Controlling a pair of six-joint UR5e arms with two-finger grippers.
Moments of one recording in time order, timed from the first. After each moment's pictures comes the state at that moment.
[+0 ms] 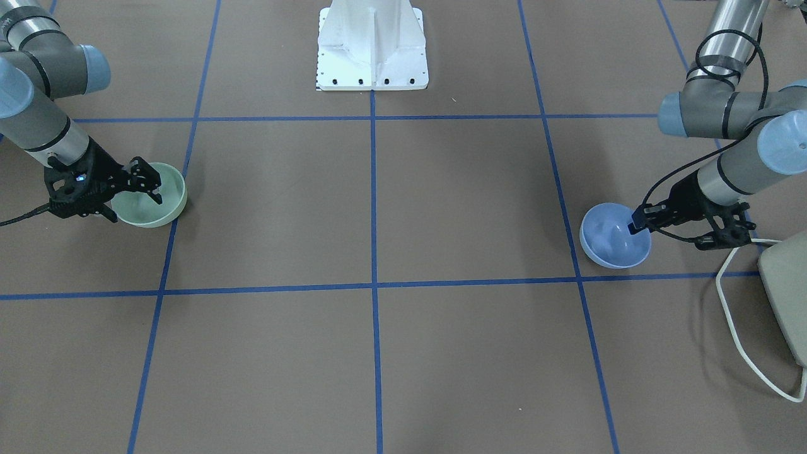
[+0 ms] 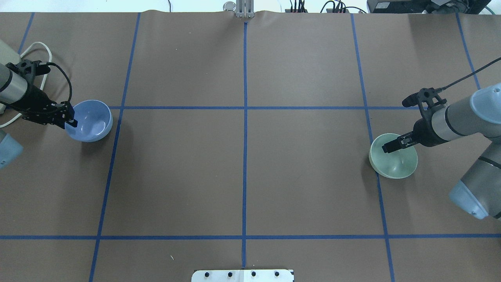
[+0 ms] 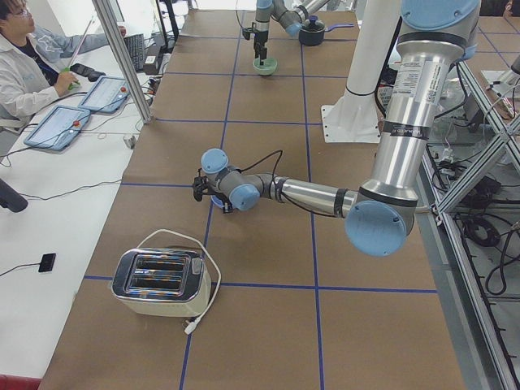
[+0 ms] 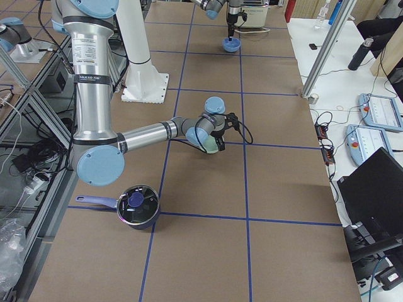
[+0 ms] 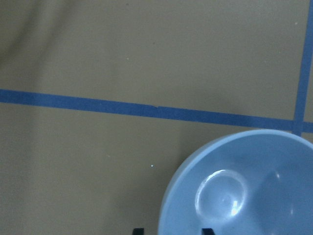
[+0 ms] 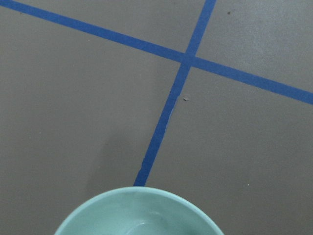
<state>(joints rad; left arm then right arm) -1.02 -1.75 -1.48 -2.09 -2.36 -0.90 0.82 -1.56 1.74 -0.97 2.11 0.65</state>
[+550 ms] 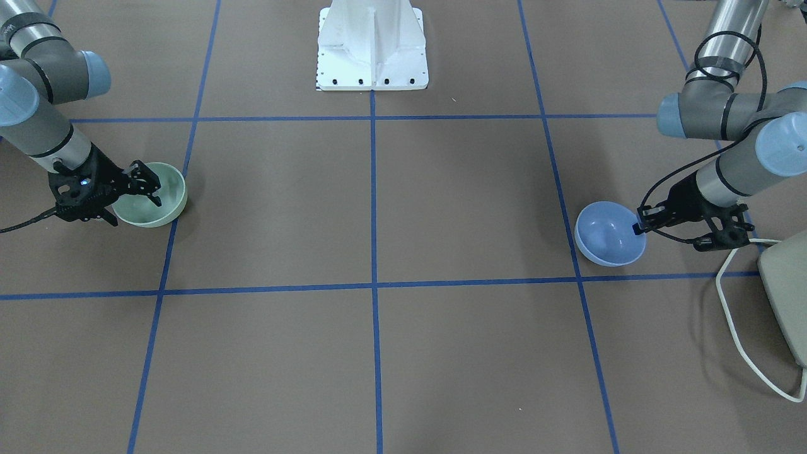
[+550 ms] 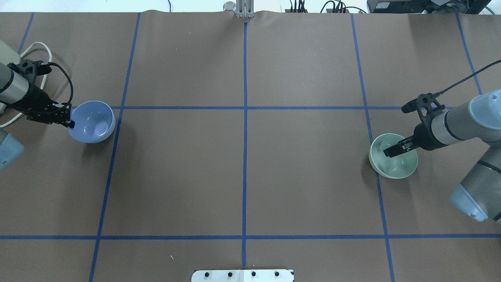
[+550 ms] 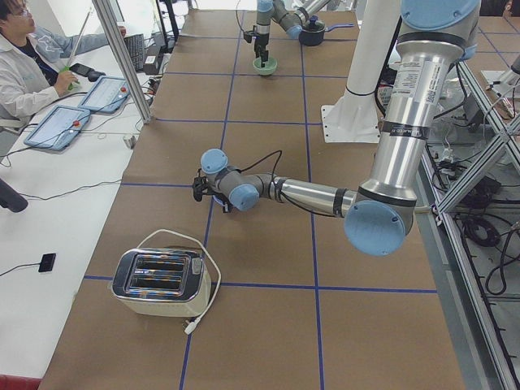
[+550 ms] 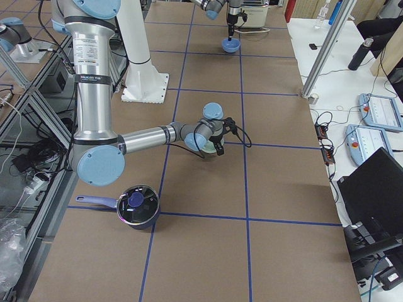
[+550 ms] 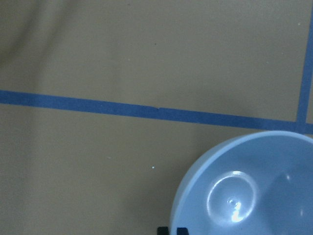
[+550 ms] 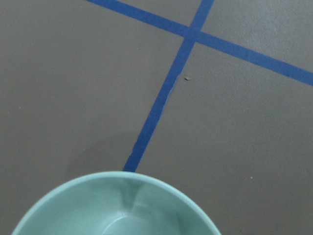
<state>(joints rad) -1.02 -1.76 -1.48 -2.09 -2.36 -0.90 0.81 -1.57 1.68 -0.90 2.10 0.60</state>
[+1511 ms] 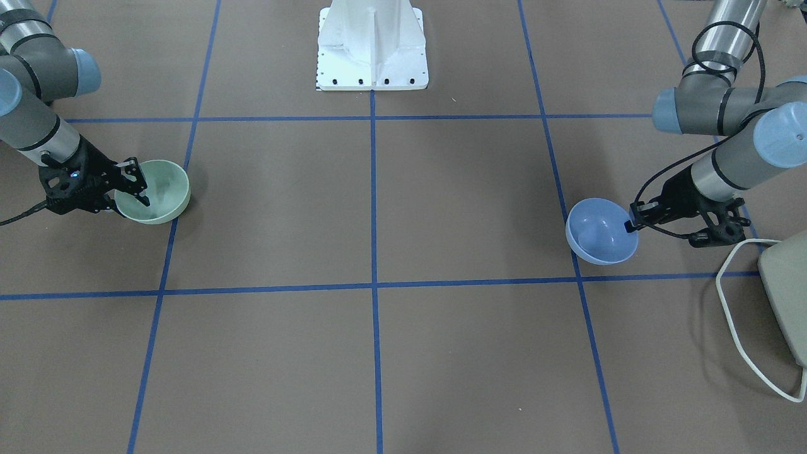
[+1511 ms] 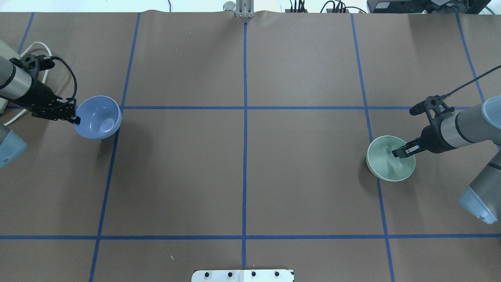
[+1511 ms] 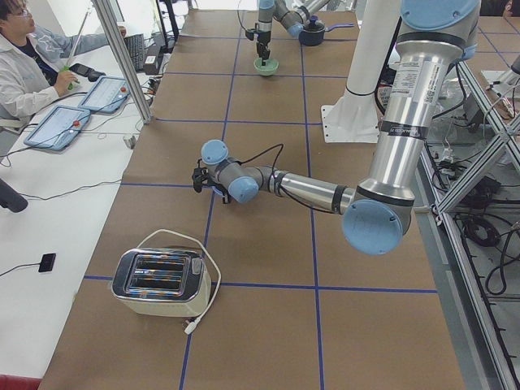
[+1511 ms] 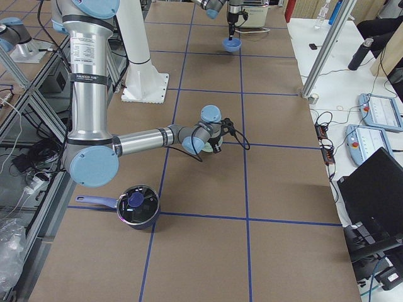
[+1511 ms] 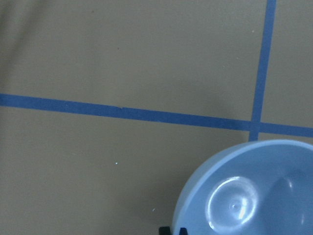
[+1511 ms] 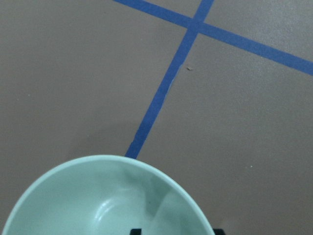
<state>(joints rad) -1.02 -1.77 -1.52 -2.08 -2.37 -0.94 0.83 -1.60 1.70 -0.86 2.15 0.60</state>
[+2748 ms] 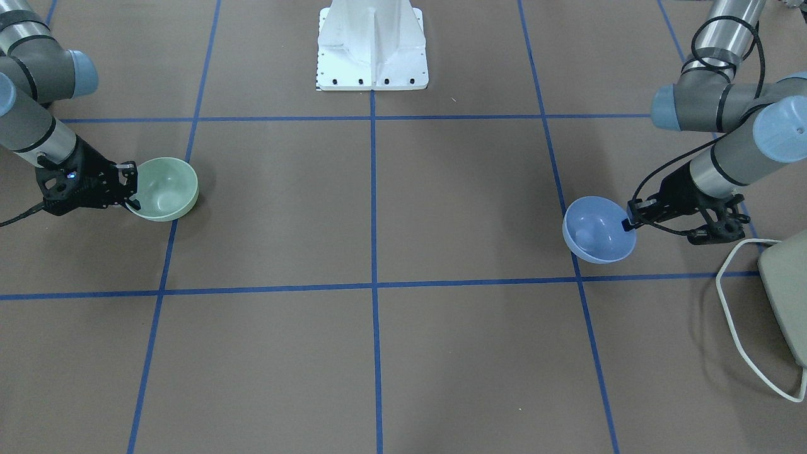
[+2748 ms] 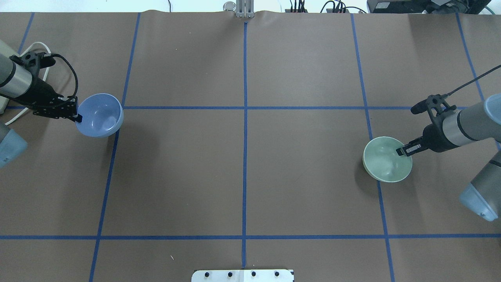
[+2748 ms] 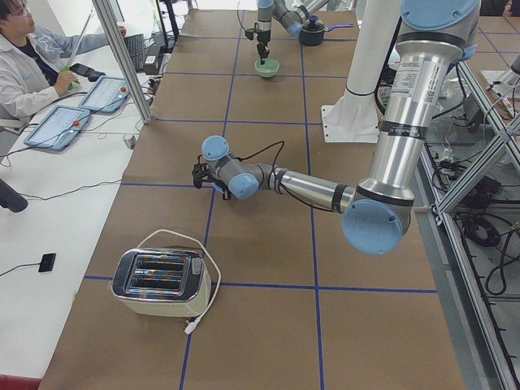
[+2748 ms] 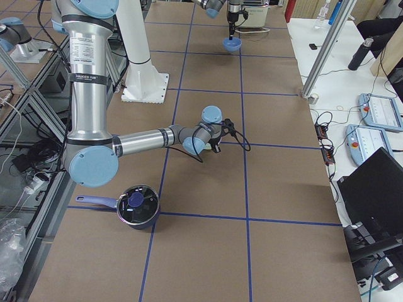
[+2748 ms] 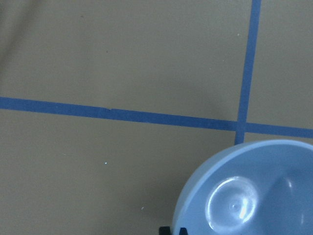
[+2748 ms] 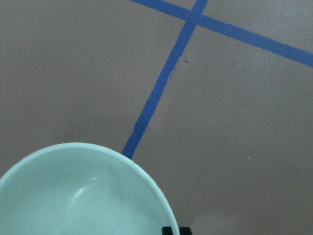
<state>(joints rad) -1.02 -1.78 -1.55 -2.07 -2.37 -0.98 0.86 -1.59 1.70 -0.87 2.20 0.59</state>
